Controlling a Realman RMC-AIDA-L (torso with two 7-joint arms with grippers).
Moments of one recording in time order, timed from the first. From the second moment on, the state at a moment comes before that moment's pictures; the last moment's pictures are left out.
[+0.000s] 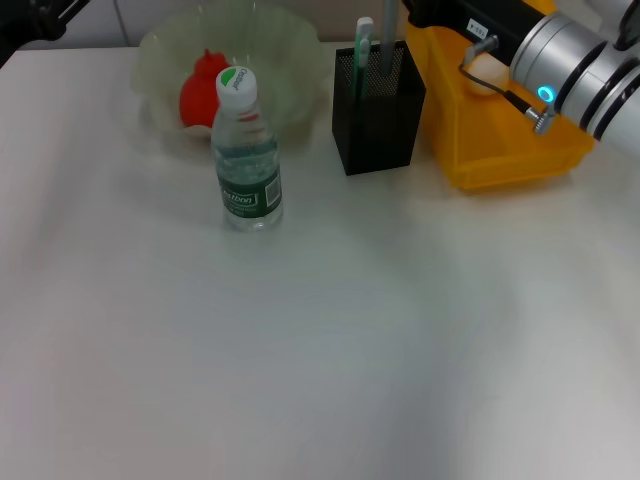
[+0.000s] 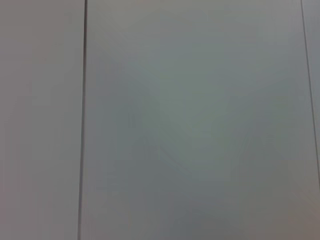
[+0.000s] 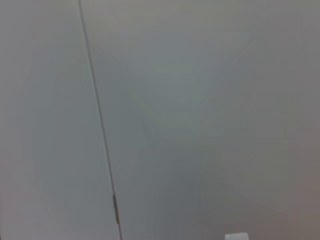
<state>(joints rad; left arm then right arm) -0.42 -2.07 0.94 0.61 1.00 1.12 -0.85 0.86 2.09 -0.82 -0.13 -1.09 -1.03 0.79</state>
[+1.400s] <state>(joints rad) -0.40 -1.95 0.96 0.61 1.22 1.39 -1.07 0.75 2.08 -0.97 -0.30 -1.22 -1.43 1.10</state>
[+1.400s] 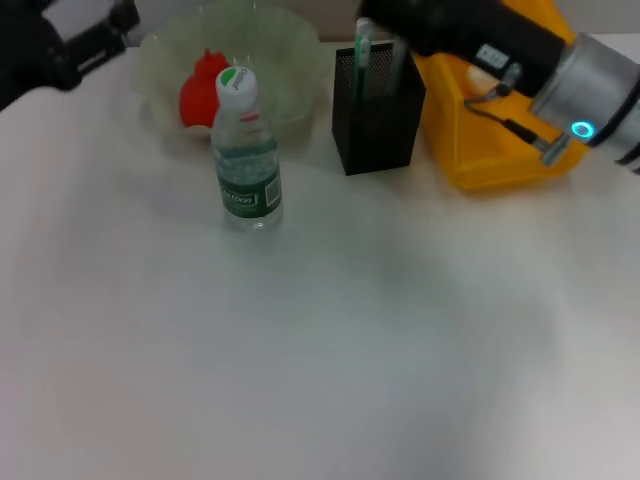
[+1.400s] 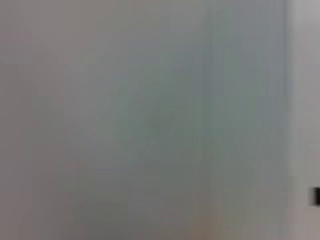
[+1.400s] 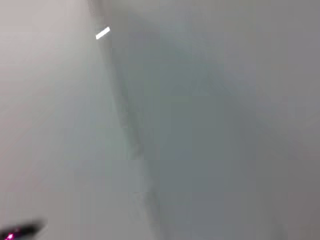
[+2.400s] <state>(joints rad) -0.45 -1.89 0.89 0.61 1.58 1.67 -1.33 0.75 2.08 -1.05 -0.58 -1.66 -1.47 1.50</state>
